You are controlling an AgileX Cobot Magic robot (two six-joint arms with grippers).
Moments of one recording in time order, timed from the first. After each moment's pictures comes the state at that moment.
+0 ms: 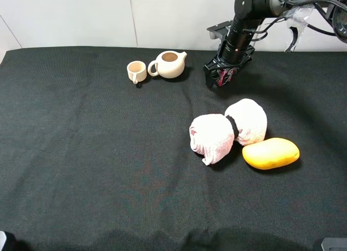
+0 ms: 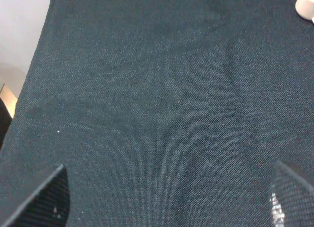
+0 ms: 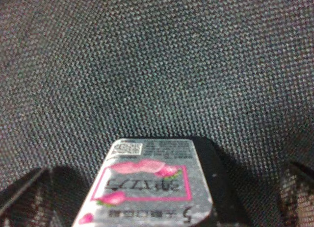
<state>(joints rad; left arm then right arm) -0.03 0.00 -0.49 0.15 1.06 -0.09 0.32 2.40 -1.84 0.08 0.94 -0.30</state>
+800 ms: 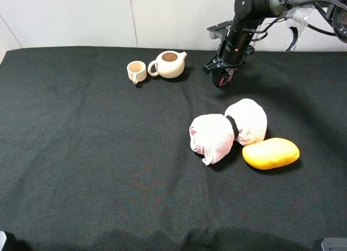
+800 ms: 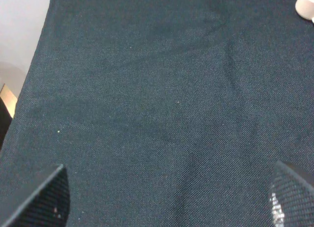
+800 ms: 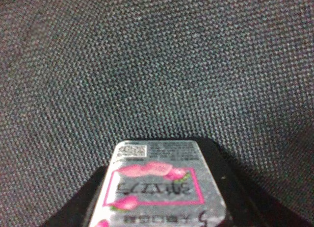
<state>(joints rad) -0.03 0.00 -0.49 0.15 1.06 -0.09 0.32 2.40 -1.84 0.09 0.94 -0.29</state>
